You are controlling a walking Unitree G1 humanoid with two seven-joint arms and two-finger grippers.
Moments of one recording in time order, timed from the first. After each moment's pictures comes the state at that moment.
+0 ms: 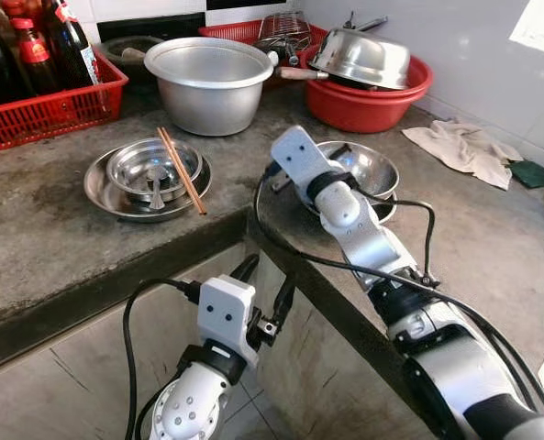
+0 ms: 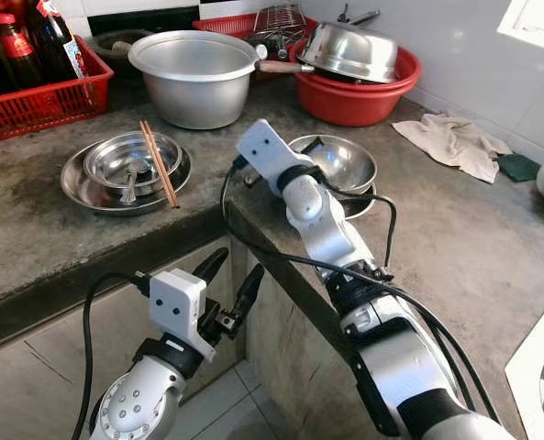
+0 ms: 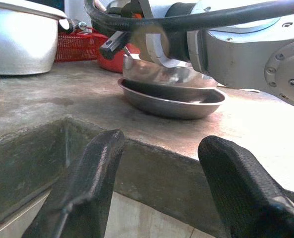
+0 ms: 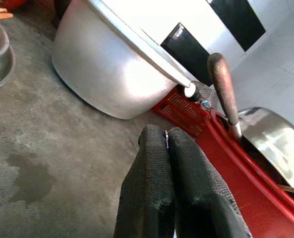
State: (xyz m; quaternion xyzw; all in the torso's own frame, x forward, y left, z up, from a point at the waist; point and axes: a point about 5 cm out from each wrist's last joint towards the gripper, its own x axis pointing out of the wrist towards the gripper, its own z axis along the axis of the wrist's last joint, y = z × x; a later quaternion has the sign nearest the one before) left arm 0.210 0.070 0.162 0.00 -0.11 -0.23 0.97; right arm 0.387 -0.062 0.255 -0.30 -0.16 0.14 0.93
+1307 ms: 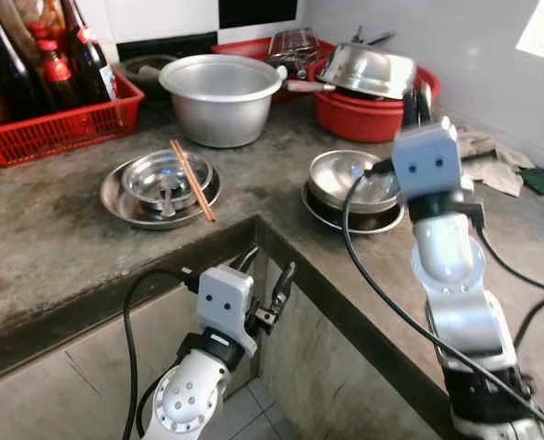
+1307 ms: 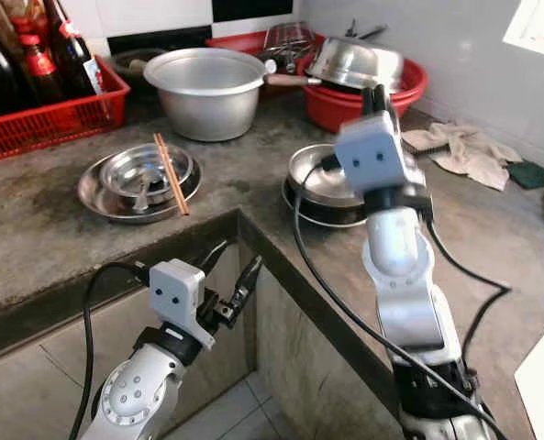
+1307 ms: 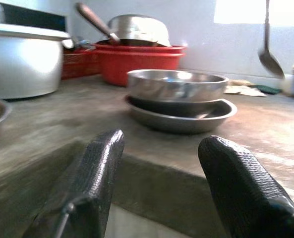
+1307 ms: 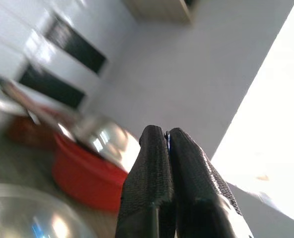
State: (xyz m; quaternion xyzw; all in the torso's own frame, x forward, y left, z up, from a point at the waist) left arm 0.226 0.072 0.166 0.00 -0.13 -0.23 0.96; right arm 0.293 -0.159 0.269 -0.25 -0.28 -0.09 0.92
